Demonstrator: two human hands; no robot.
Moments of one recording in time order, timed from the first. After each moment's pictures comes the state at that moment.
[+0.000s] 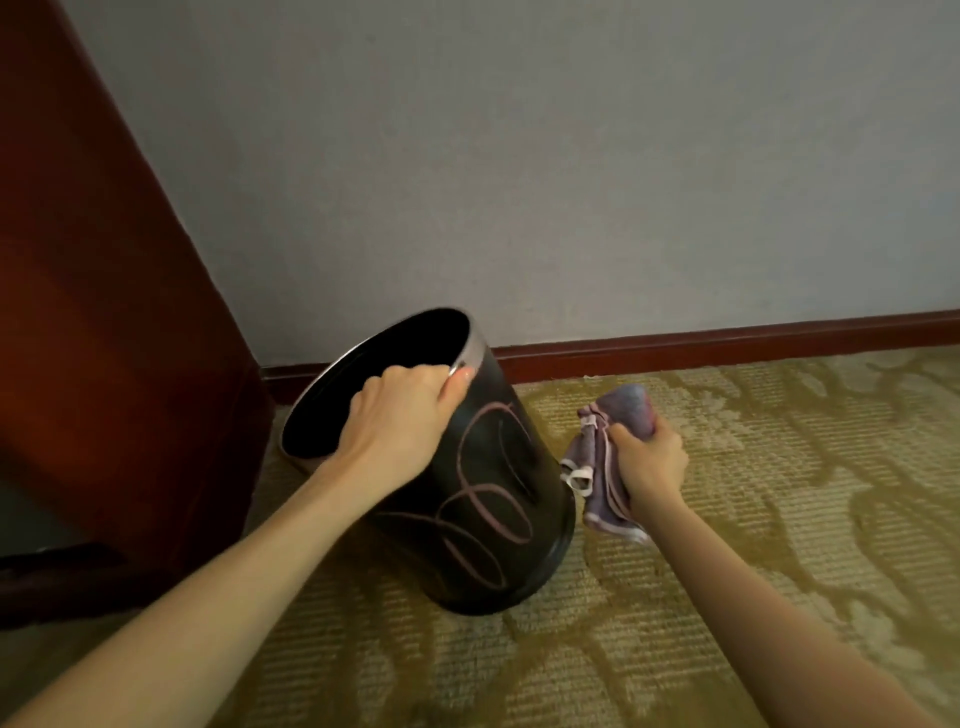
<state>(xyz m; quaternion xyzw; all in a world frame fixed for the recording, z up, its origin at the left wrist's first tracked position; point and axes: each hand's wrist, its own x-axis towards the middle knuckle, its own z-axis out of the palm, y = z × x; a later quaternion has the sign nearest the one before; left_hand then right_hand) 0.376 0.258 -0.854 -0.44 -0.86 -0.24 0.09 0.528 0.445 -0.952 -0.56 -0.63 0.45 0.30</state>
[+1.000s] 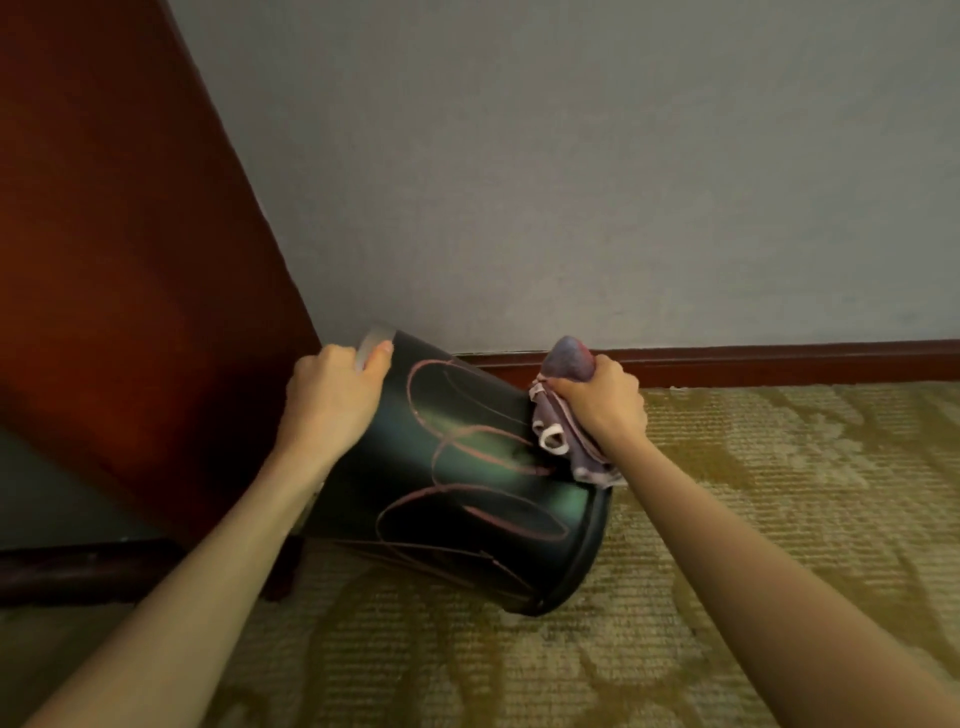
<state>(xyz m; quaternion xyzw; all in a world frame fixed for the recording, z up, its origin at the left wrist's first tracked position) 0.259 0.195 -0.862 -0.21 -0.93 -0.30 0.06 0.374 0.418 -0.929 -0.44 -0.81 0.35 0.16</state>
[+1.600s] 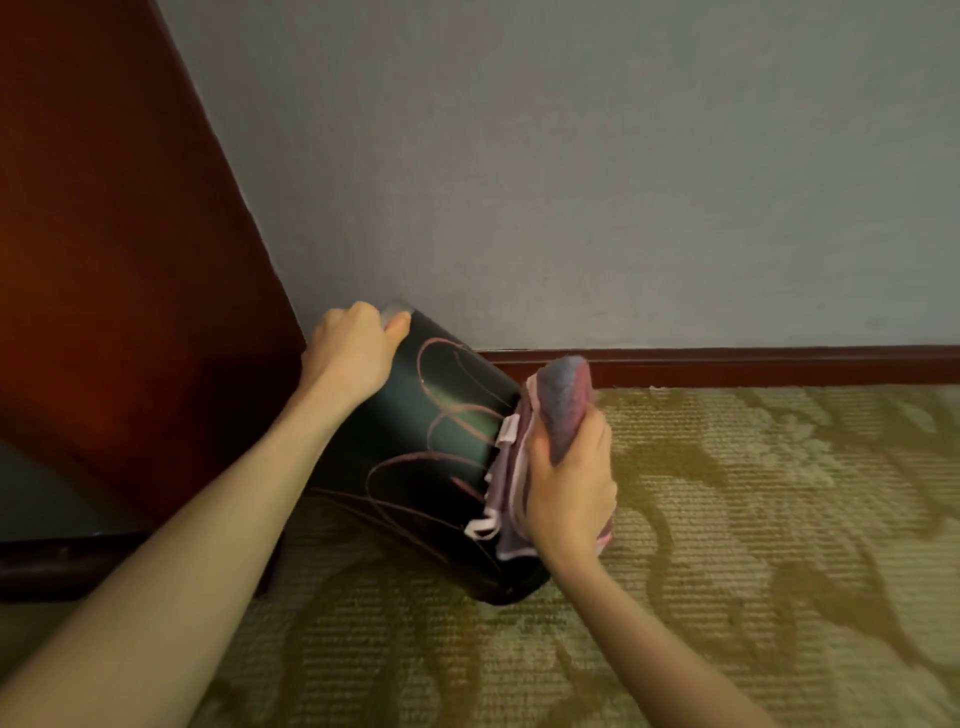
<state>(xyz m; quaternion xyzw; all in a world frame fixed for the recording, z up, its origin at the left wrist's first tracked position) 0.247 0.238 -0.848 -0.20 -0.96 -0.21 0.03 0.427 0.324 -0.940 -0.43 -0.77 0.31 0.36</state>
